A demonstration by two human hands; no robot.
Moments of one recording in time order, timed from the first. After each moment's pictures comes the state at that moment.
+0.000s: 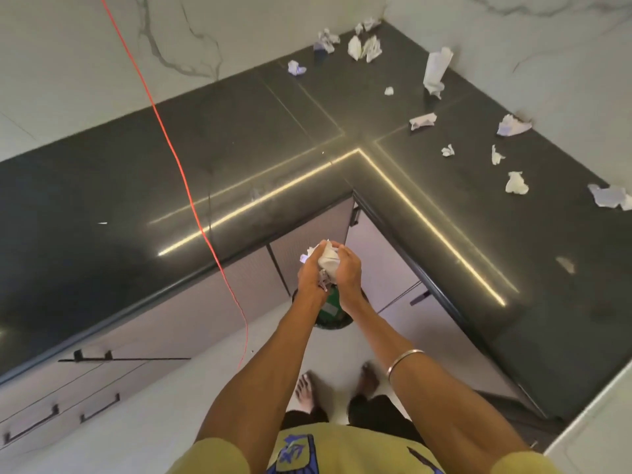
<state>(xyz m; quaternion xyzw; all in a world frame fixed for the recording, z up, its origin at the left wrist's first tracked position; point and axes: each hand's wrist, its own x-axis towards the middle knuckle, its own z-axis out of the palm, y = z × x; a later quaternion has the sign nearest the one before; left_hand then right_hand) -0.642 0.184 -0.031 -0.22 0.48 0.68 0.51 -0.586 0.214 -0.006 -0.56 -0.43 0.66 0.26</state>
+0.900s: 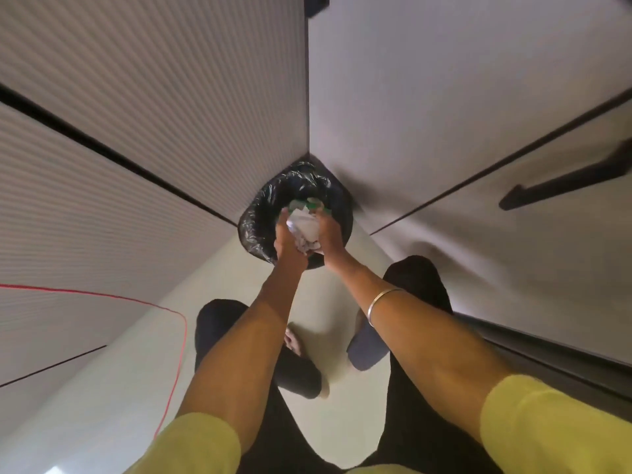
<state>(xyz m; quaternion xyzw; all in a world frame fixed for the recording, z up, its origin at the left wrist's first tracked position) -0.621 0.215 -0.505 -0.24 0.60 0.54 0.54 -0.548 0.257 -0.464 -0.62 -0.37 0.67 0.18</state>
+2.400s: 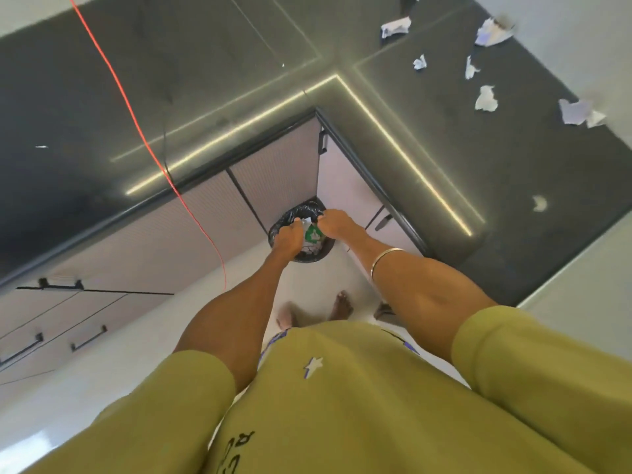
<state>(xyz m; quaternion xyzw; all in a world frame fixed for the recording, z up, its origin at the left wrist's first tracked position) -0.570 0.125 -0.015 0.12 0.82 0.28 0.48 -0.493 0.242 -0.055 -0.51 -0.75 0.36 -0.22</state>
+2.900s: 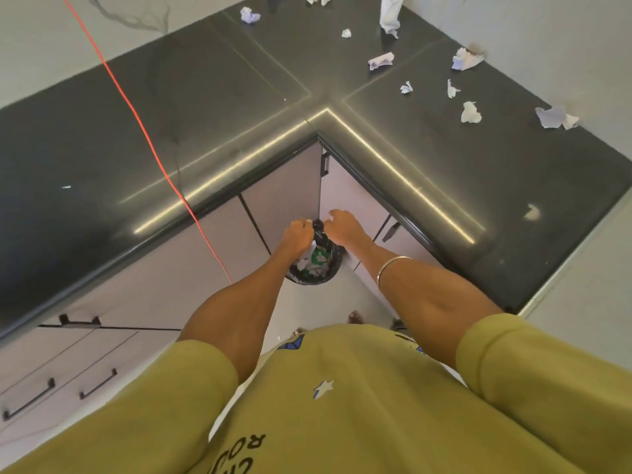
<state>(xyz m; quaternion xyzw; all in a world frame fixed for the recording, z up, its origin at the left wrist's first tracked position) -0.603 0.134 0.005 0.32 0.81 0.25 0.42 -0.501 0.219 -0.008 -0.54 -0.75 0.37 -0.06</state>
